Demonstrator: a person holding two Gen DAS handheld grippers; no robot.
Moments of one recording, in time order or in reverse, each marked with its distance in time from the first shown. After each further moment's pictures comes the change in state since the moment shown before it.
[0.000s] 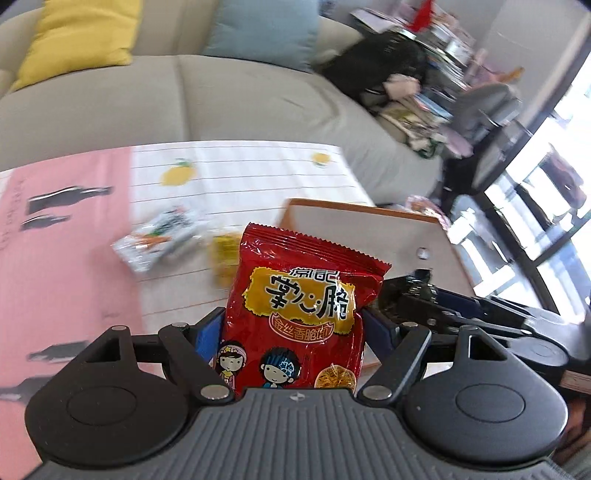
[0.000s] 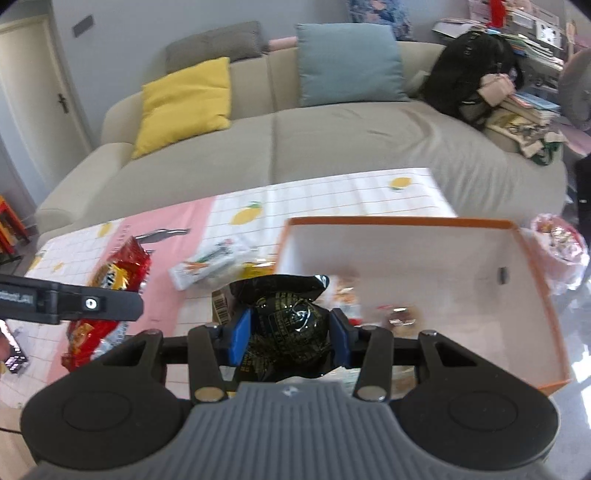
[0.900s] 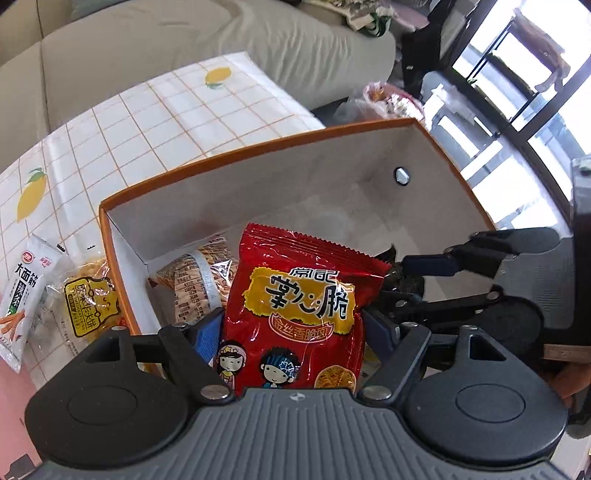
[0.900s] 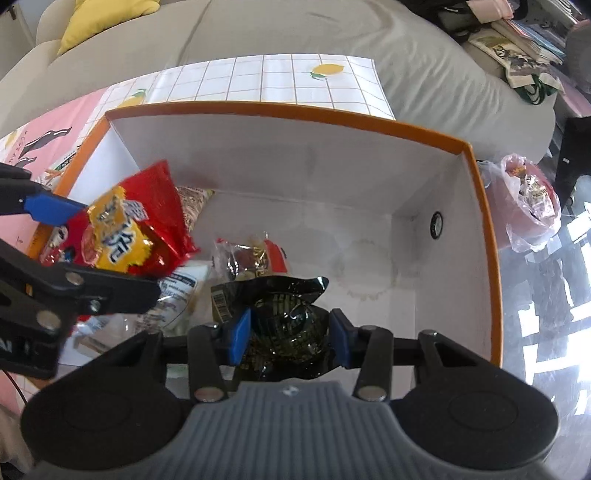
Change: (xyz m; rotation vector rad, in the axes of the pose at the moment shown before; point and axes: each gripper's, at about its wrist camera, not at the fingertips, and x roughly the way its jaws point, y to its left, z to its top) left arm 0.176 -0.087 0.036 0.292 0.319 -0.016; right arm 0.113 -0.115 0.004 -0.090 0.380 -0.126
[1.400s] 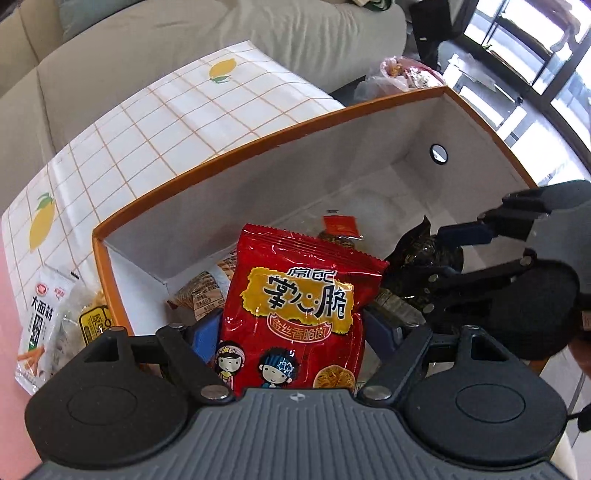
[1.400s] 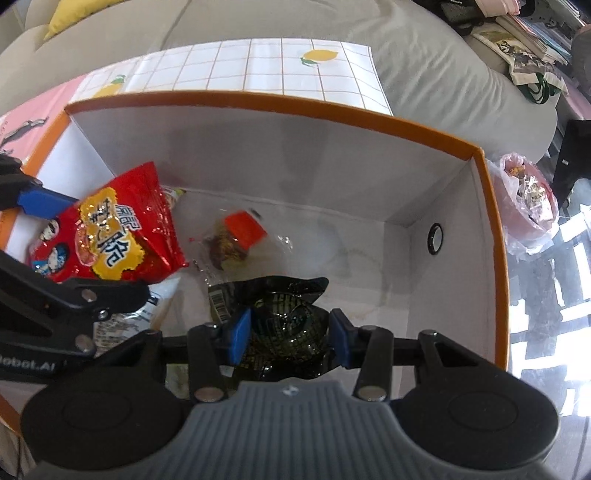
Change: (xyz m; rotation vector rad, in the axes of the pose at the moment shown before) left arm 0.024 -0.005 0.007 0.108 0.031 0.125; right arm 0.025 -0.007 0.017 -0.015 0.048 -0.051
